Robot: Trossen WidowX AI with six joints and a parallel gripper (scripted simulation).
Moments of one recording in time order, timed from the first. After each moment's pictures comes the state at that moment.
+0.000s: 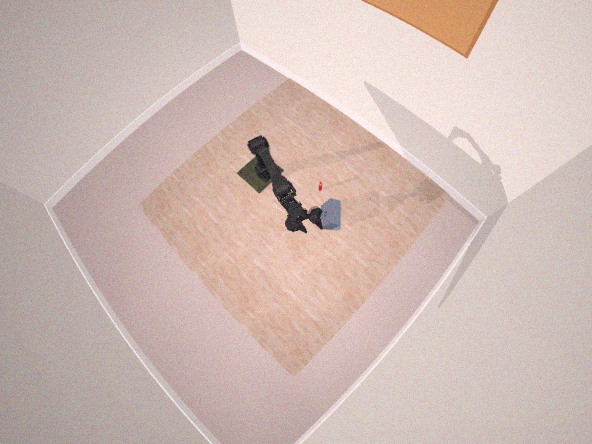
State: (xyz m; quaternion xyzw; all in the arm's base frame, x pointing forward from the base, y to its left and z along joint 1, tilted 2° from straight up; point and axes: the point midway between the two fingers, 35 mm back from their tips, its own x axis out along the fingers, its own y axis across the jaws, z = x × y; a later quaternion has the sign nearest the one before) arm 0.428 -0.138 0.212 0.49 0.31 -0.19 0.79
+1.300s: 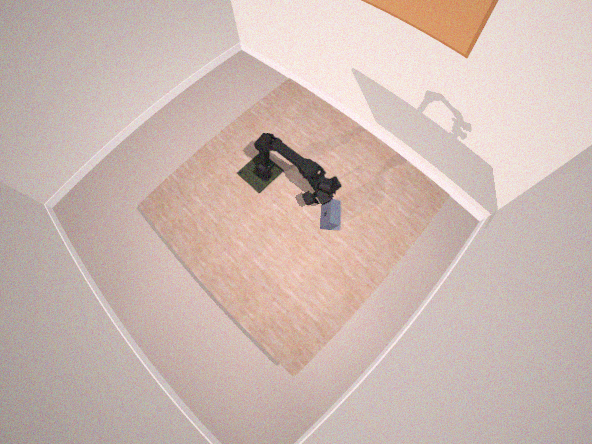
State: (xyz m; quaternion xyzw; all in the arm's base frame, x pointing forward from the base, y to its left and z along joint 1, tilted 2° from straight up) arm 0.374 0.046 0.142 0.25 0.59 -0.09 0.77
